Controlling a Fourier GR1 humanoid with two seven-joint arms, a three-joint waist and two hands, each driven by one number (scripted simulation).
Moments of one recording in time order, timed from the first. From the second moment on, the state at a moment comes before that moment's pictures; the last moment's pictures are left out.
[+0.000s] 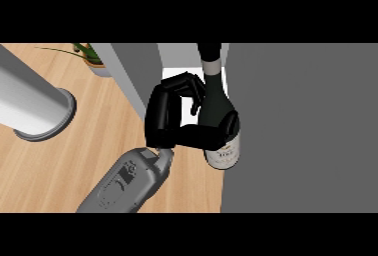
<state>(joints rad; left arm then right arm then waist) -0.57 0.00 -0.46 -1.45 0.26 0.62 -0.07 -0.07 -0.05 0.03 -2.48 -0.12 0.15 0.64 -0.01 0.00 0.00</state>
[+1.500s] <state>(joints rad) -0.63 0.00 -0.38 -1.03 0.37 0.59 -0.43 -0.07 -0.06 0.00 -2.47 -0.12 0.16 0.63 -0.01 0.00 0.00</state>
